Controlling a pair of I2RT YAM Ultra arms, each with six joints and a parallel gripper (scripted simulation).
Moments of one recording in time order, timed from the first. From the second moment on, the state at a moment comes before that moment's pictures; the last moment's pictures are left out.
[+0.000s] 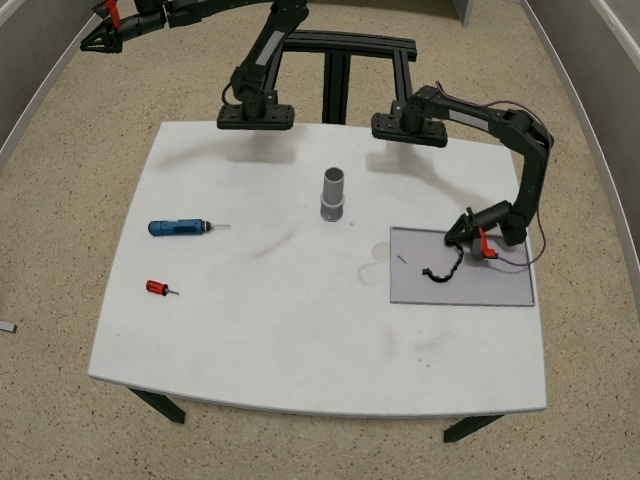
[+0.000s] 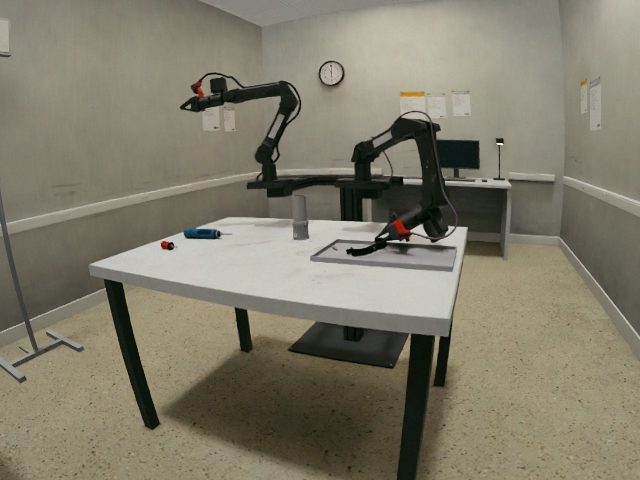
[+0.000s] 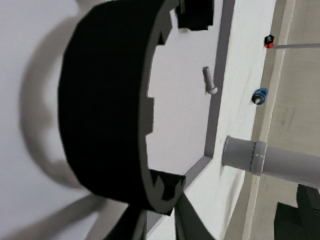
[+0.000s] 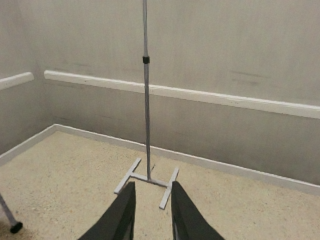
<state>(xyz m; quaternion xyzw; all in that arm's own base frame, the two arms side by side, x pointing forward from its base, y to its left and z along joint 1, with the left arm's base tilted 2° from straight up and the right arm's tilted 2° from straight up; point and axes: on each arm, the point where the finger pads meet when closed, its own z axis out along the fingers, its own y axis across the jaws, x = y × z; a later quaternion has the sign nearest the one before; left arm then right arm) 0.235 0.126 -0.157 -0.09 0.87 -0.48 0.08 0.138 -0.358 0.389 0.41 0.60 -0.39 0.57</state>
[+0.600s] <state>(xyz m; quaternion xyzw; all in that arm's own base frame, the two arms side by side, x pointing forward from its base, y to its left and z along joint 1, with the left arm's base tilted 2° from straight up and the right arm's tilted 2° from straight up) 0.235 0.126 -0.157 -0.09 0.87 -0.48 0.08 0.138 -0.358 0.389 0.41 0.60 -0.39 0.57</state>
